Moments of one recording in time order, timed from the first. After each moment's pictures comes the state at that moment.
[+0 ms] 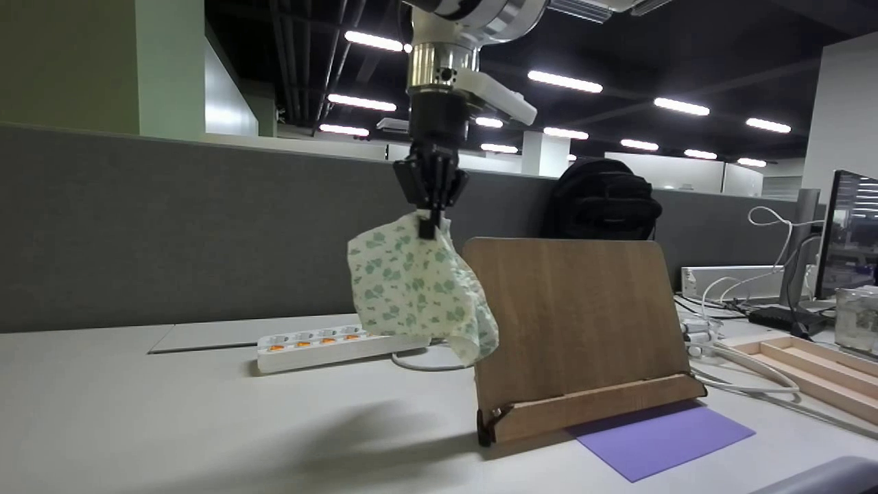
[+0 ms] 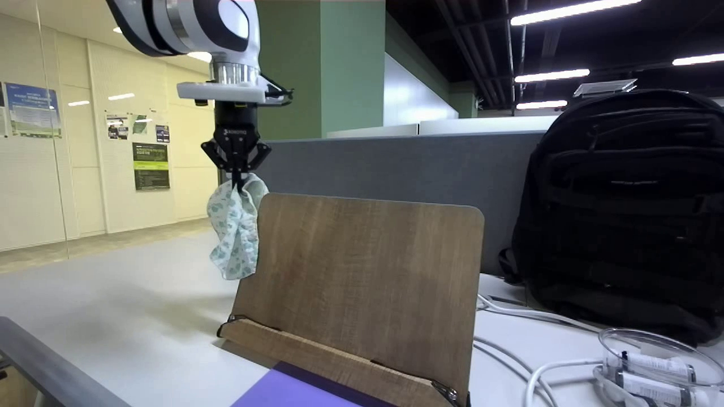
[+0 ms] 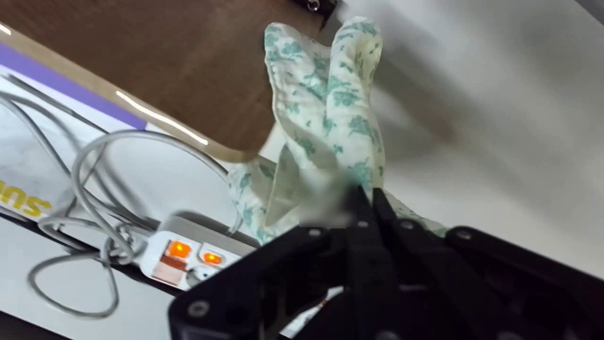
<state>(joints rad) 0.14 0.01 0.14 -2.25 0.04 2.29 -0.29</state>
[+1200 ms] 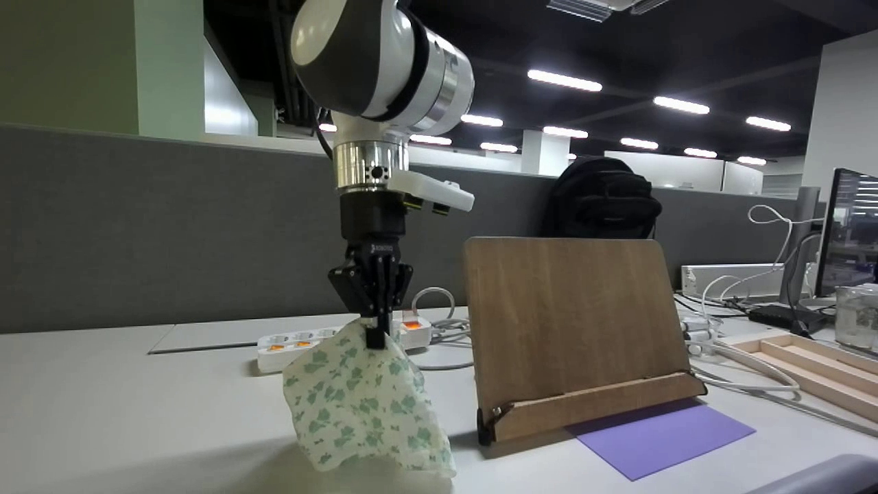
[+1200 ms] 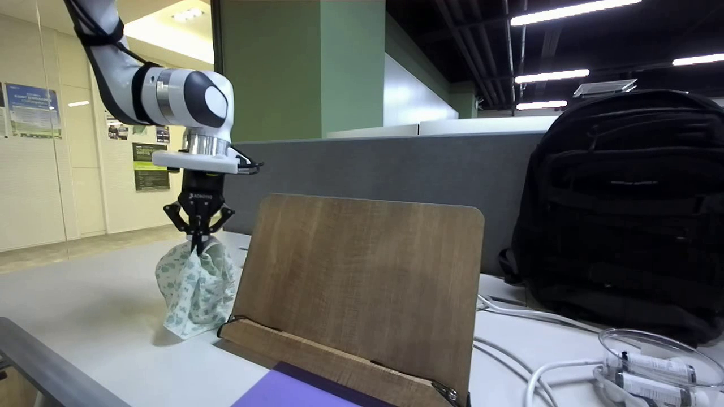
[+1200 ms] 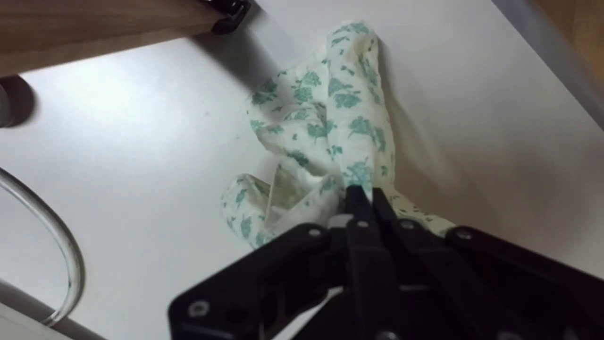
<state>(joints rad) 0.22 0.31 0.22 -2.18 -0.02 2.33 -0.27</state>
